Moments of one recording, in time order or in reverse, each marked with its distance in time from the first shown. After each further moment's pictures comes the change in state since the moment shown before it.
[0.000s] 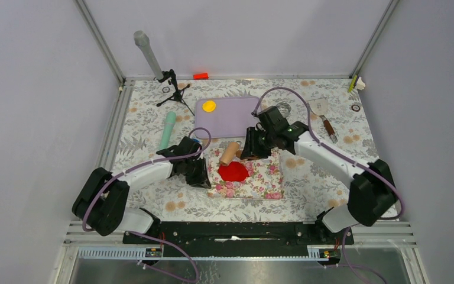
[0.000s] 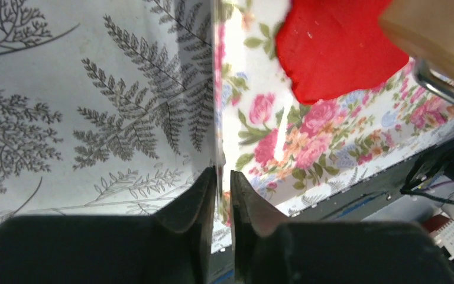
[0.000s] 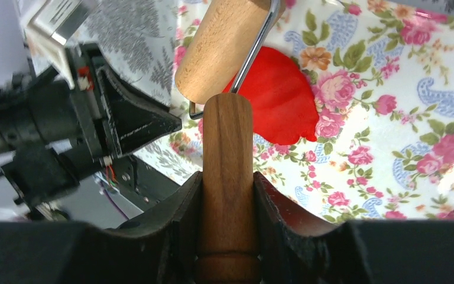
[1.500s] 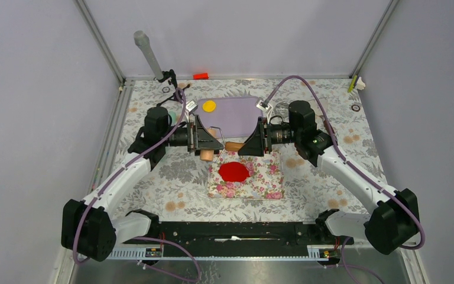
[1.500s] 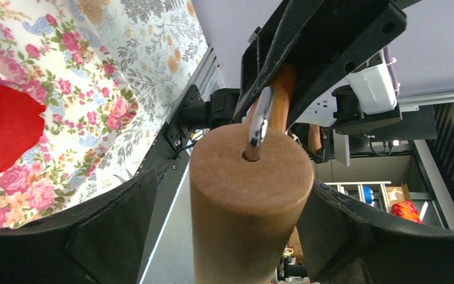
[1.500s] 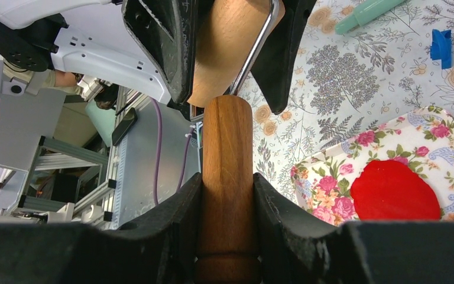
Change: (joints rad) left arm 0.231 -0.236 0.166 0.398 0.779 -0.246; right arm -0.127 -0.290 -0.184 0.556 -0.723 -0.249
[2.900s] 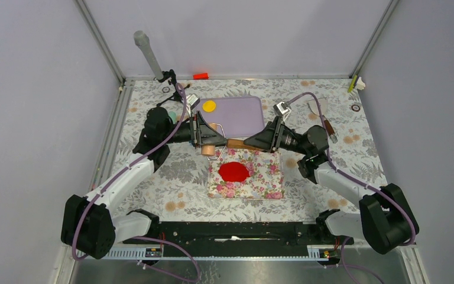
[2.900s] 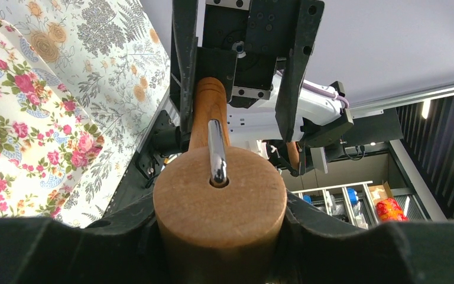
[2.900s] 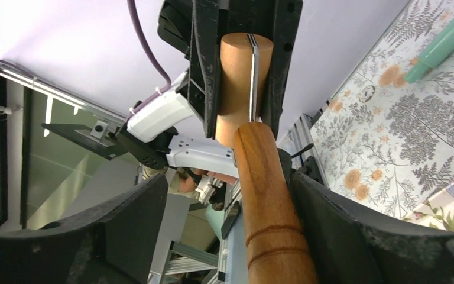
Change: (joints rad) left arm -0.055 0.024 -0.029 0.366 -0.043 -0.264; right arm -0.059 0.002 -0.390 1.000 0.140 0.917
